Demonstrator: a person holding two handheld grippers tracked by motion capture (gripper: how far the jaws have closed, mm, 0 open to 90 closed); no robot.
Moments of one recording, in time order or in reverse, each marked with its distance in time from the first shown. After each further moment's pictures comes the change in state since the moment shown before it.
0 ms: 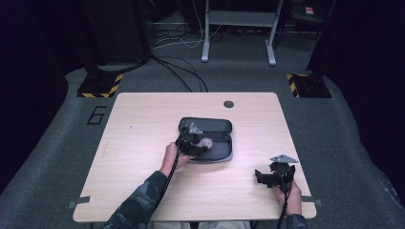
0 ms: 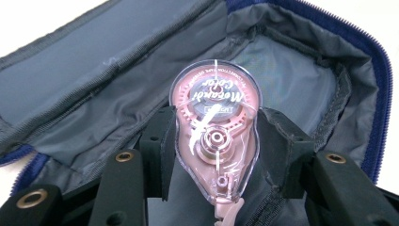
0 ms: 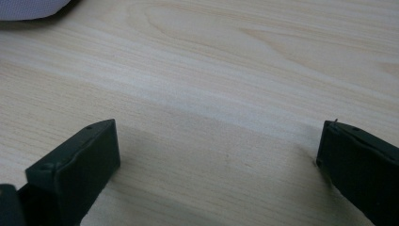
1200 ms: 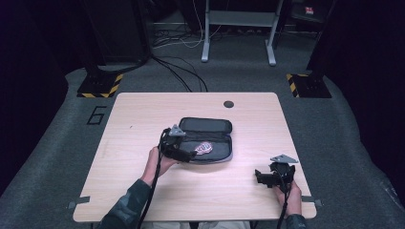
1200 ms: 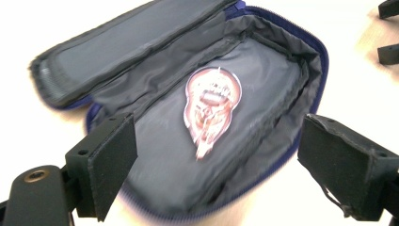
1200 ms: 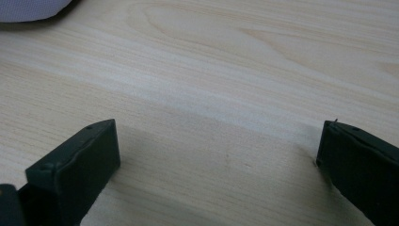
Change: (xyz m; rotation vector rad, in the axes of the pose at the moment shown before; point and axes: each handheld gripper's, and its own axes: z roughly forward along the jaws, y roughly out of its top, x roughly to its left) left arm 0.007 -0.029 -0.078 -0.090 0.000 -0.031; right arm 0.000 0.000 0.000 0.000 -0.001 0.000
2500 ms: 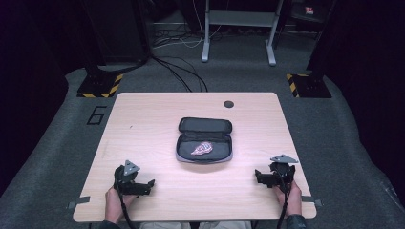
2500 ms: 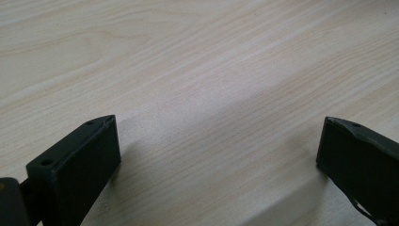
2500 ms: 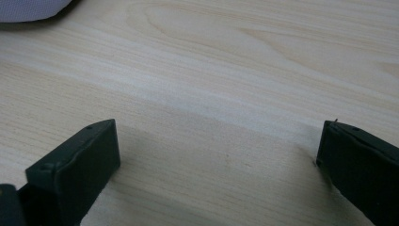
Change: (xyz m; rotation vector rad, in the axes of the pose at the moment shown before) left arm 0.020 -0.159 -0.056 0.033 0.276 -0.198; right arm 0.000 0.000 0.000 0.001 0.000 0.000
